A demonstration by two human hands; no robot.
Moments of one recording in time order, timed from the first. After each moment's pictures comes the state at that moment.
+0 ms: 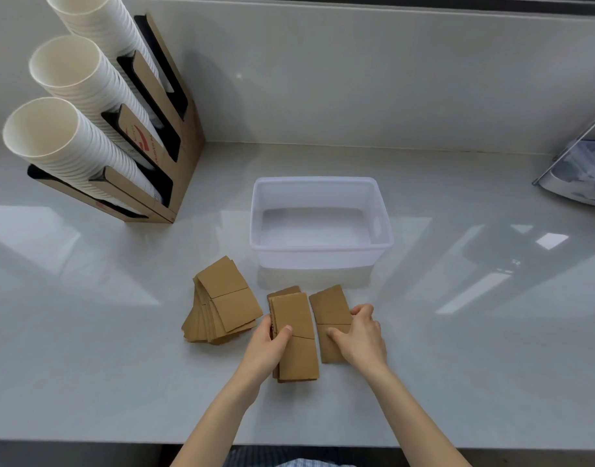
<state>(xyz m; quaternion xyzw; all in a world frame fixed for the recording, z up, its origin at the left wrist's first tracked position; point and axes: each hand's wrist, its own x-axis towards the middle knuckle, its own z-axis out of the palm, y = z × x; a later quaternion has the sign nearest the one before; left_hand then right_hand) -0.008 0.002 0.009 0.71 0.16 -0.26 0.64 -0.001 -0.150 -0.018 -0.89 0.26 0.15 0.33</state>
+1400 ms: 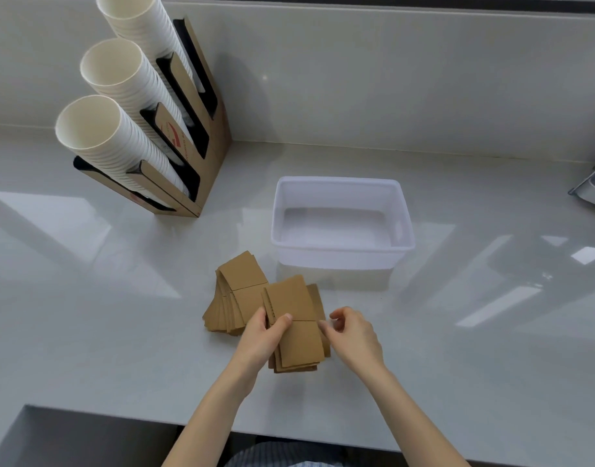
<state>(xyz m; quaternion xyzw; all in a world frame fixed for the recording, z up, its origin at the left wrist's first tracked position) -0.012 0.025 0.023 0.70 0.19 -0.19 0.67 -0.001 -0.125 -0.015 -0.90 0.16 0.17 0.37</state>
